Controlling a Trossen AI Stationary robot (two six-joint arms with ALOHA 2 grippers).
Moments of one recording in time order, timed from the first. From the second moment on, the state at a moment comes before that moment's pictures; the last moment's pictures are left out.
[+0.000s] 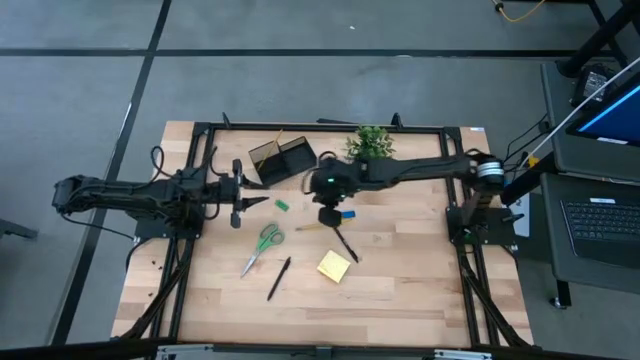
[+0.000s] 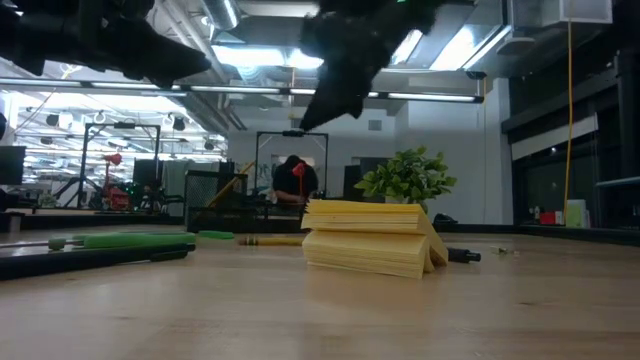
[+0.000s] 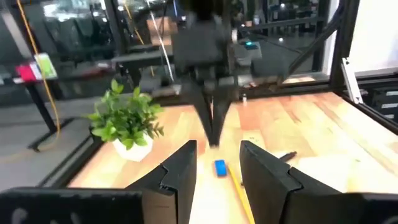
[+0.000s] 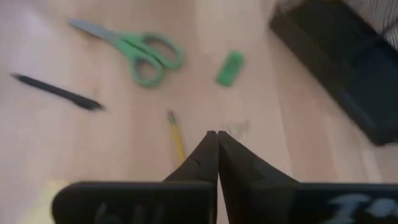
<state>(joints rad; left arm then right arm) 0.10 0.55 0.23 0.25 -0.01 0.11 -0.07 1.84 1.45 -0.48 -0.06 0.05</state>
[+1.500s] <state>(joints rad) 0.16 1.67 0.86 -0.52 -0.15 0.37 -0.08 1.65 0.93 0.11 -0.37 0.07</state>
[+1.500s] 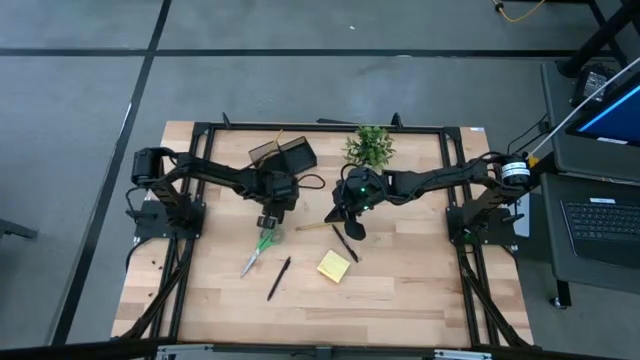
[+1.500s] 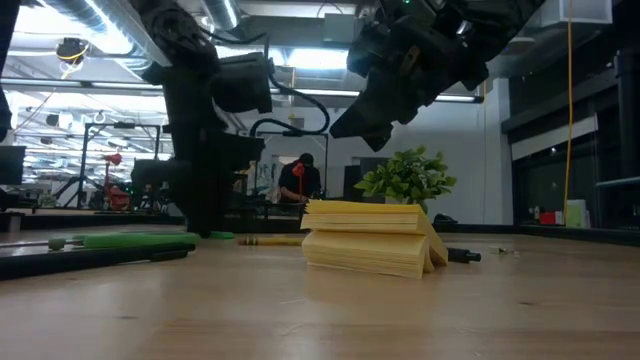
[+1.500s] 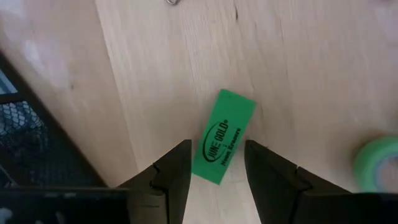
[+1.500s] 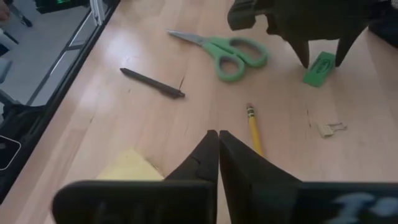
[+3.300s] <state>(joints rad) 0.33 1.33 0.85 -0.53 -0.33 0.20 -0.08 1.65 0.93 0.10 -0.37 0.05</state>
